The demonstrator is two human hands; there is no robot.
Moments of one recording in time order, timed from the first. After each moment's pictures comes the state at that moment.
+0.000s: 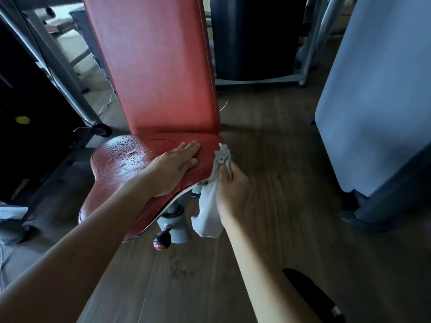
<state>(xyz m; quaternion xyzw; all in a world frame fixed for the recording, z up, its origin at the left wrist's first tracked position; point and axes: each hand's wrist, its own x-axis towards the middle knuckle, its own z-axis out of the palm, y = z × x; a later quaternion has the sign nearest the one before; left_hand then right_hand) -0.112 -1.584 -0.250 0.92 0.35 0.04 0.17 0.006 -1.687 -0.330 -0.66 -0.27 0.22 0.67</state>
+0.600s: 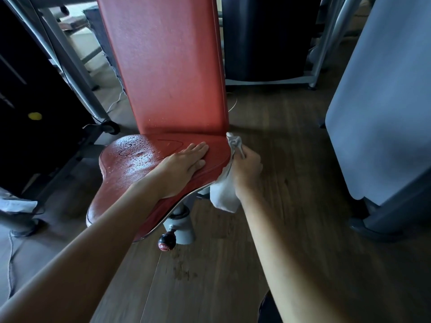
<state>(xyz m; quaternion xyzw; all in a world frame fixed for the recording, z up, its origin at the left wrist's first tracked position) -0.112 -1.580 -0.253 0.91 0.35 0.05 0.19 0.055 -1.635 -0.317 -0.71 -0.26 0.26 0.60</state>
